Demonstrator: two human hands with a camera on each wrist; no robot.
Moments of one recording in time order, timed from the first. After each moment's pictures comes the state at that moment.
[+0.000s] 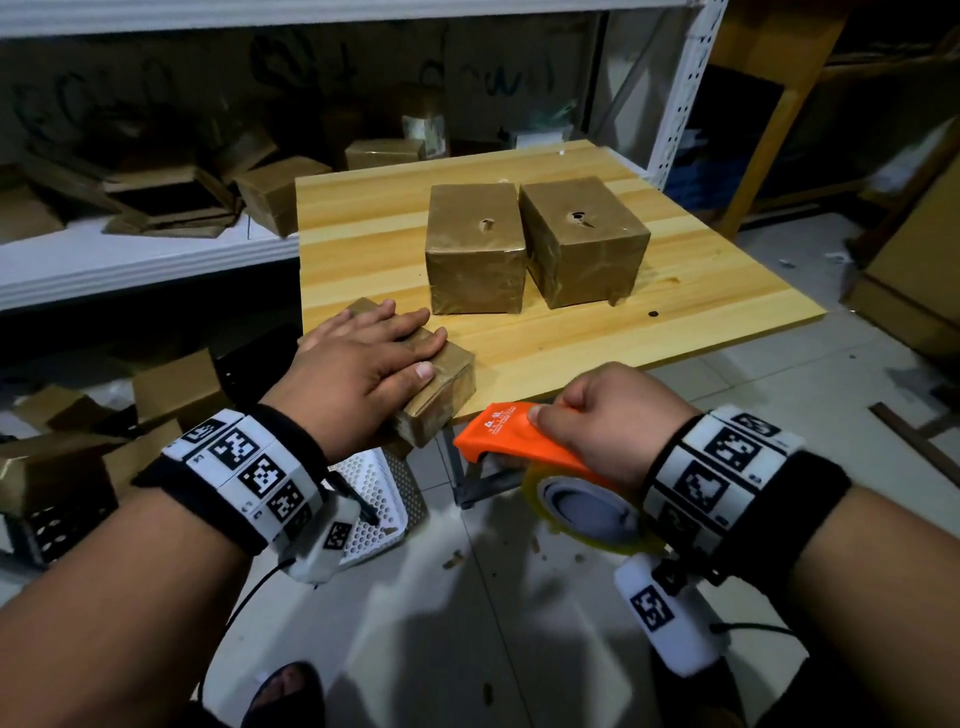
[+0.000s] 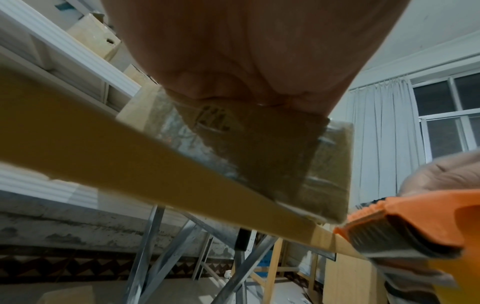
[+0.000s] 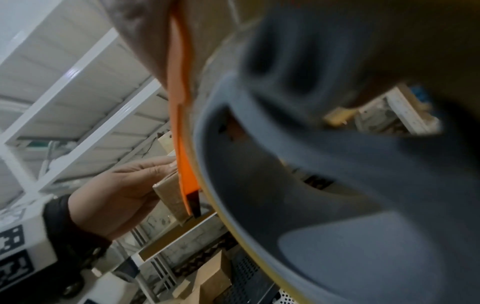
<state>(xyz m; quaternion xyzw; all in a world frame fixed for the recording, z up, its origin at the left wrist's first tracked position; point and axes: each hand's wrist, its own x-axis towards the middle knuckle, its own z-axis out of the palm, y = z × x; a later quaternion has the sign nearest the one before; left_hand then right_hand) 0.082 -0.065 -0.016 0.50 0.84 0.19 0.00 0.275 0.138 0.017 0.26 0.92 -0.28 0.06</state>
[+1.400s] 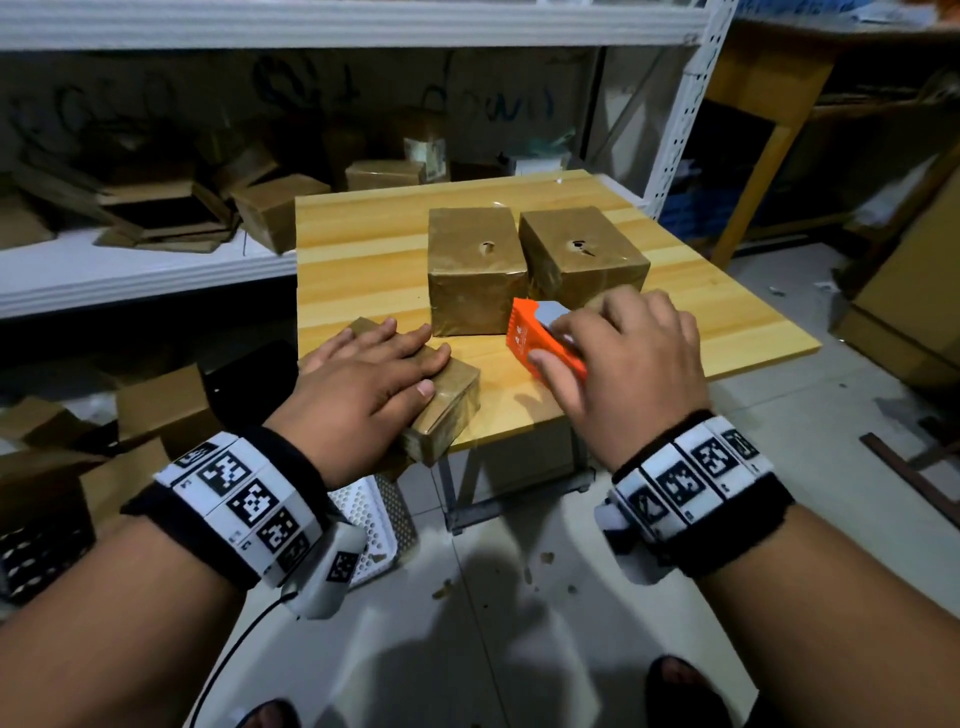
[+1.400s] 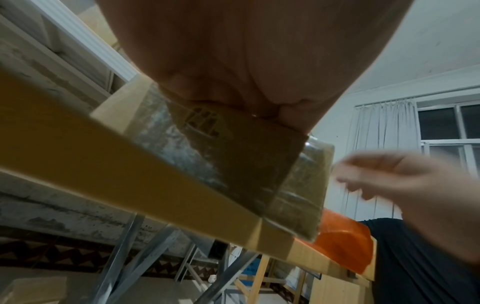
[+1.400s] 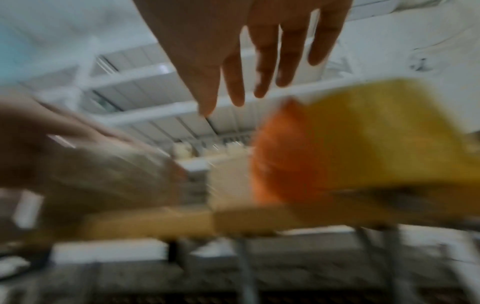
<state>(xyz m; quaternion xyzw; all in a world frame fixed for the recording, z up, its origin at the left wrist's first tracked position) 0.082 -0.054 -0.009 0.48 0.85 0.20 0.02 0.250 0.157 0.016 0.17 0.94 0.00 -0.30</state>
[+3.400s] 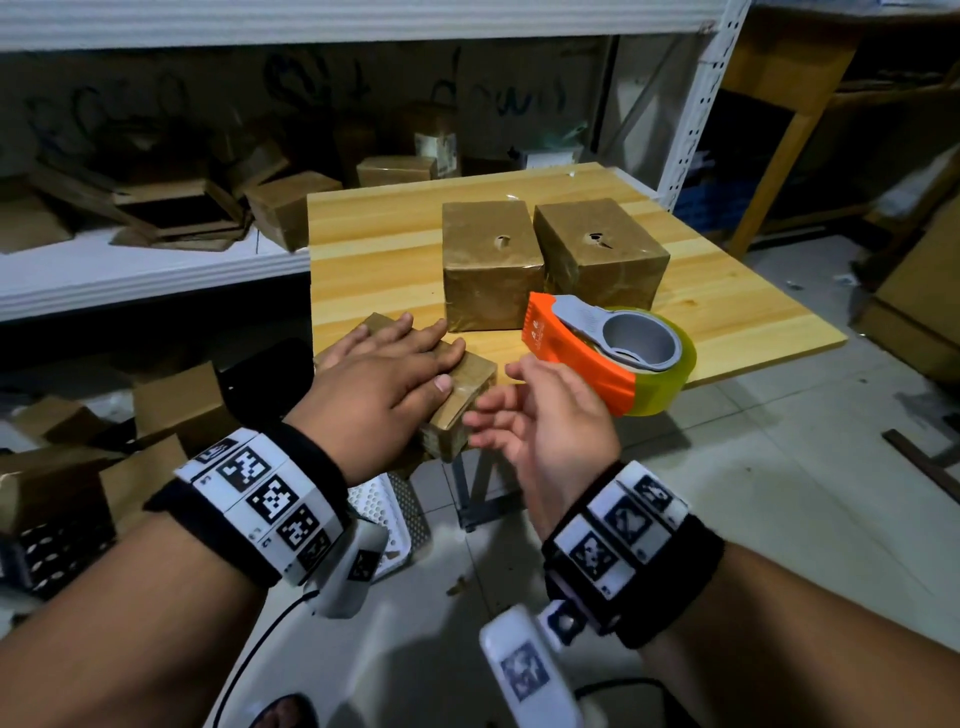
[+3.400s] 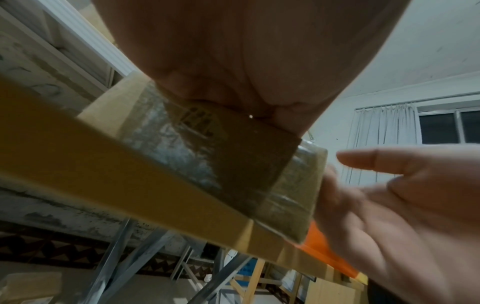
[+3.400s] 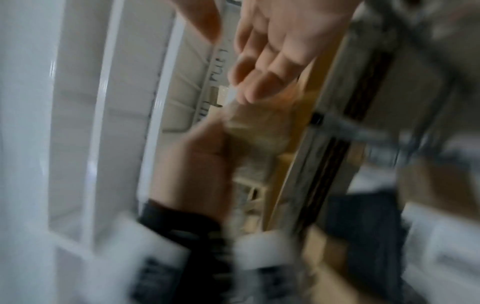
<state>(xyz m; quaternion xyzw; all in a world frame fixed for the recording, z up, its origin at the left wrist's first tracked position) 0.085 -0.053 -0.008 0.47 0.86 0.20 0.02 0.210 0.082 -0.025 0.28 0.45 -0.81 -0.24</state>
